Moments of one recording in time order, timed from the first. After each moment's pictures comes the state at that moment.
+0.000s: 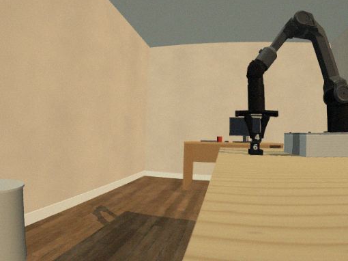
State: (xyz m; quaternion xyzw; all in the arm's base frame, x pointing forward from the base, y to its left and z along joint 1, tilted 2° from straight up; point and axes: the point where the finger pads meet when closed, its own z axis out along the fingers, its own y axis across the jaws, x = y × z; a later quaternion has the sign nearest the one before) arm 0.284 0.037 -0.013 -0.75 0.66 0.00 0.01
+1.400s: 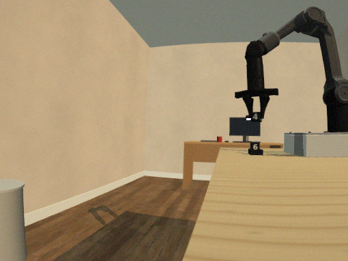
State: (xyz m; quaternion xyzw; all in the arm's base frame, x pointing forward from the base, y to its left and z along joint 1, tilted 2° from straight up) arm 0.284 0.058 0.052 -0.61 0.79 0.01 0.01
